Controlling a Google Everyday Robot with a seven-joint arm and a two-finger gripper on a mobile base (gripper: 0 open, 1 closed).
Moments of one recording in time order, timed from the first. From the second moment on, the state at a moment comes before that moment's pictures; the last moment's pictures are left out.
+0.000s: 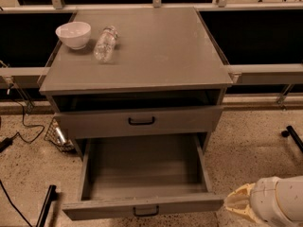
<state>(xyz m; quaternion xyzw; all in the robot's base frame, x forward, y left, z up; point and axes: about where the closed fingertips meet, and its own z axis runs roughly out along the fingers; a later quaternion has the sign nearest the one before) 0.326 -0.221 0.667 -0.54 0.80 0.12 0.23</state>
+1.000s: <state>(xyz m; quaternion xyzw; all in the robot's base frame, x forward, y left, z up) 0.321 -0.204 0.607 -0.53 0.80 0.12 0.26</state>
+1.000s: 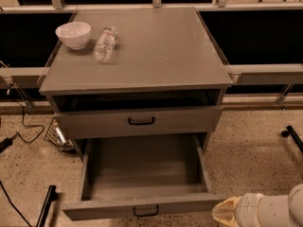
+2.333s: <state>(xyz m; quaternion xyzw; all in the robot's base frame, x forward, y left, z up) 0.337 -0.184 0.458 -0.49 0.80 0.14 0.31</state>
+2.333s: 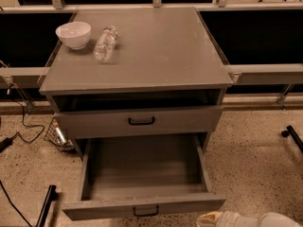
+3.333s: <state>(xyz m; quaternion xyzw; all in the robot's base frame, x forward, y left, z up) 0.341 -0.171 0.425 -0.48 0.79 0.16 0.34</state>
